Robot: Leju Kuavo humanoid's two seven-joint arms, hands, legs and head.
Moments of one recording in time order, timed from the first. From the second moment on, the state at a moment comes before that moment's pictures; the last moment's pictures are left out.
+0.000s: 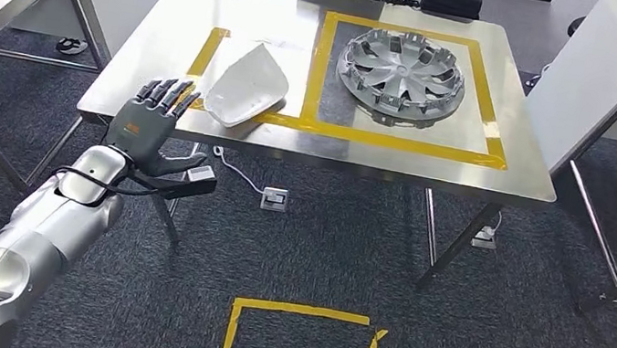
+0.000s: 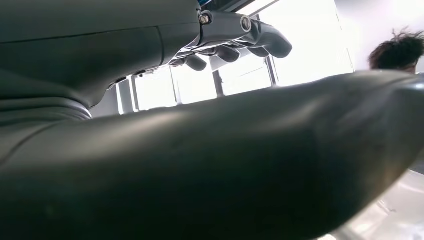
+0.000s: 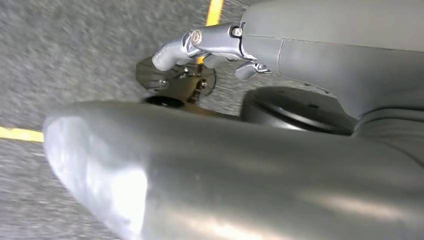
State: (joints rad) left arm -0.92 -0.03 -0.39 -0.32 -1.50 0.53 -0.24; right arm -0.09 0.19 -1.12 -0.20 1.04 0.17 -0.31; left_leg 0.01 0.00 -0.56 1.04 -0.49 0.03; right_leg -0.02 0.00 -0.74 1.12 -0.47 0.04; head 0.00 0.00
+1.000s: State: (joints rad) left arm -0.88 -0.03 -0.37 -0.30 -1.41 0.35 -0.20; right arm -0.09 0.18 -1.12 -0.20 1.00 0.16 -0.24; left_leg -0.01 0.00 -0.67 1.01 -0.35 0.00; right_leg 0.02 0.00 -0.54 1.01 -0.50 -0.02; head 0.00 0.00
